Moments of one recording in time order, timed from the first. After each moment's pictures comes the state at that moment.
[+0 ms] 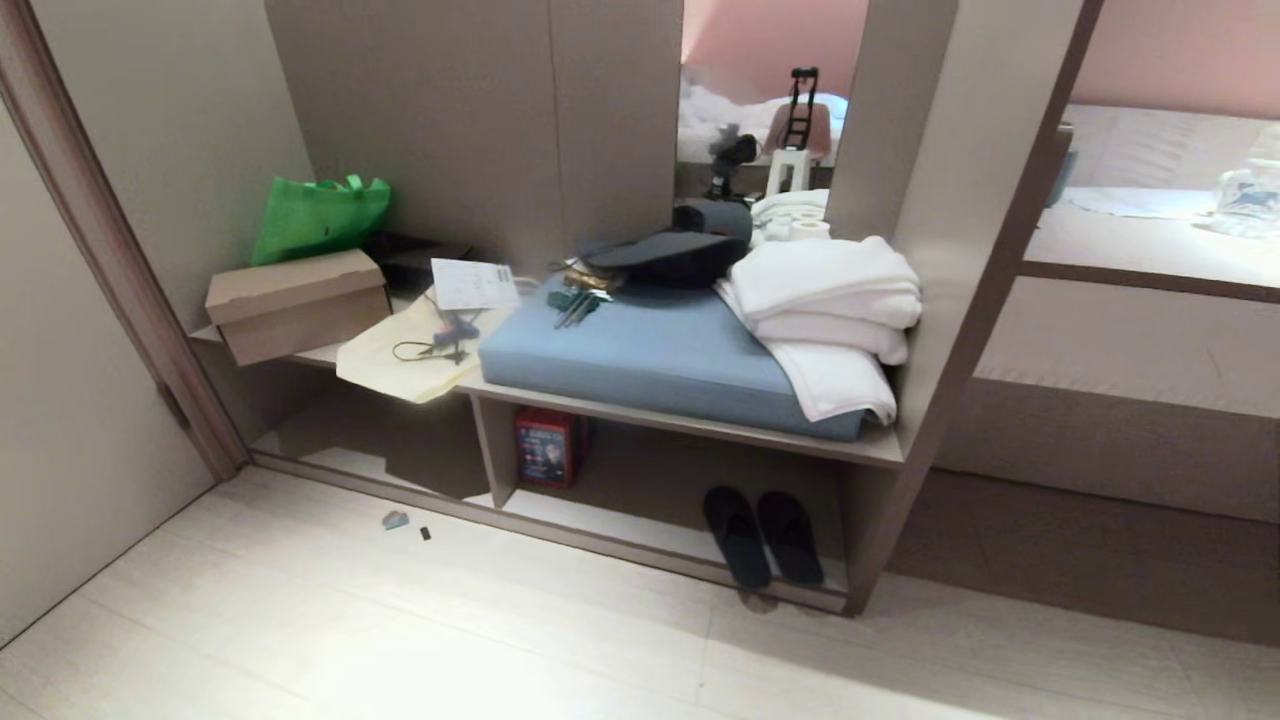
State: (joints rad) left arm 0.01 0.00 0.00 0.00 0.00 -0.02; right arm 0.01 0.00 0.00 0.01 0.00 -0.05
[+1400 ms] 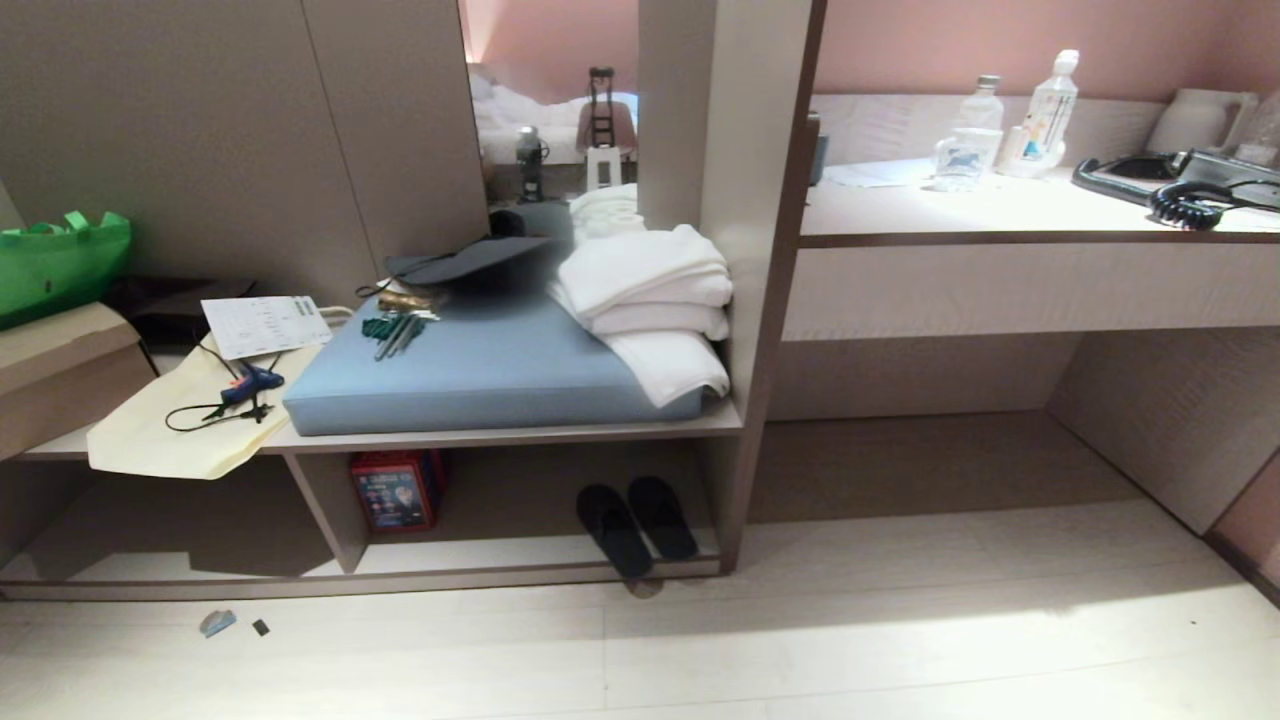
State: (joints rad) left arm 0.01 0.00 0.00 0.00 0.00 -0.02; right arm 0.01 0.00 0.00 0.01 0.00 -0.04
